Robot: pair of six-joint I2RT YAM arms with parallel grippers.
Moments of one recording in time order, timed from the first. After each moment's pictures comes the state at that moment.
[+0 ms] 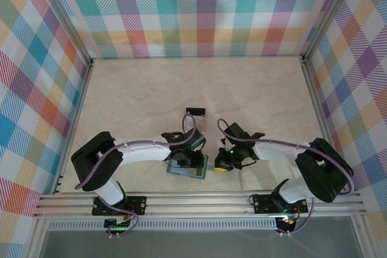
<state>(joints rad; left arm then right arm) -1.00 1.62 0.89 -0.48 0.14 -0.89 0.73 1.41 0.59 -0.41 -0.51 0.88</state>
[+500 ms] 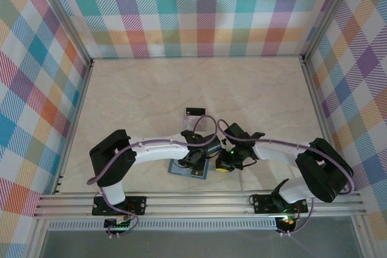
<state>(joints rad) -1.13 1.77 1.16 -0.90 -0.20 -0.81 0.73 1.41 0.59 -0.44 -0.49 0.87</state>
